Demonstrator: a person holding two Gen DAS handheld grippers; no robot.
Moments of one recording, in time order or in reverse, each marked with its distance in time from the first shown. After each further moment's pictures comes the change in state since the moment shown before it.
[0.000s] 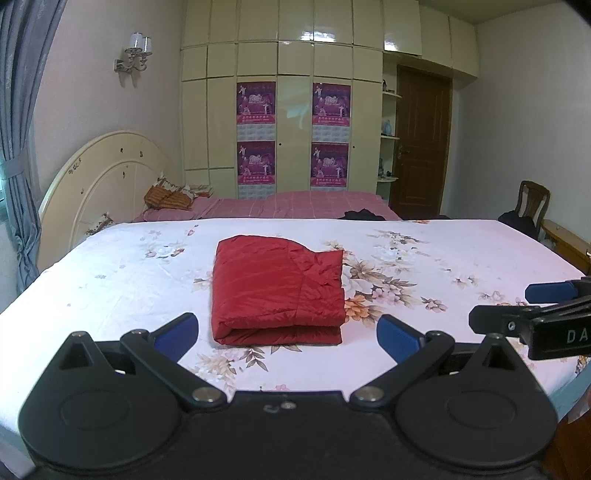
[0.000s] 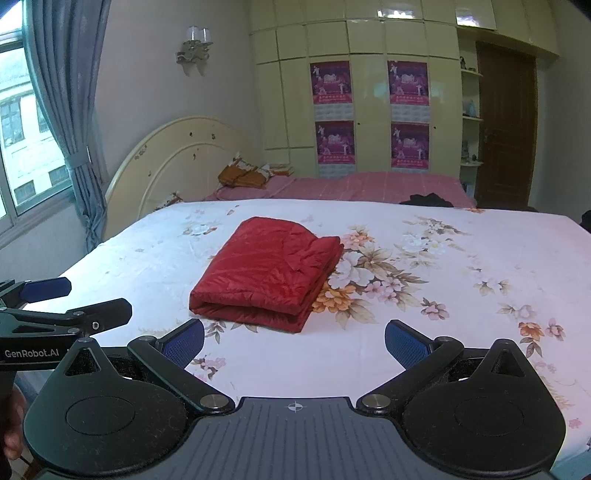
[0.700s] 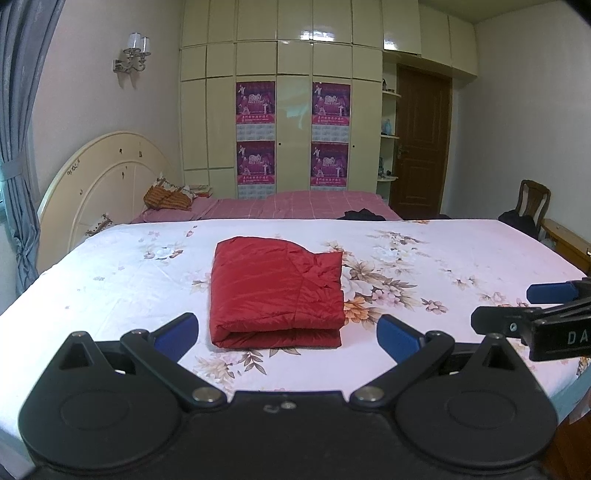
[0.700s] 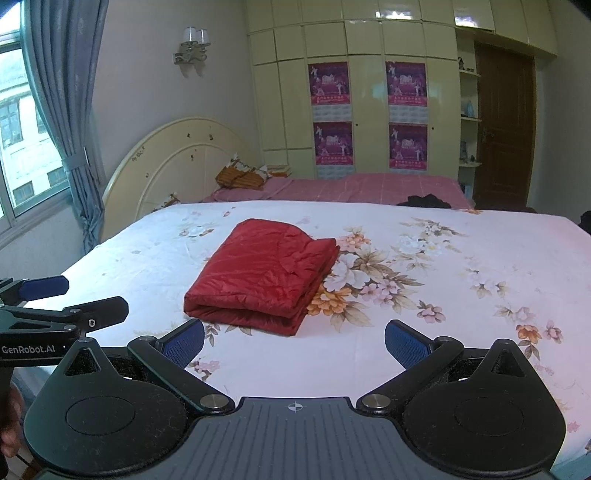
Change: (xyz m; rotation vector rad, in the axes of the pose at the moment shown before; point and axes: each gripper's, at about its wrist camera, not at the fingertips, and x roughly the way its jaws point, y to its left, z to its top) left arm 0.003 0.001 0.004 0.002 0.002 -0.001; right arm -0.002 -0.004 0.003 -0.002 -0.002 -0.006
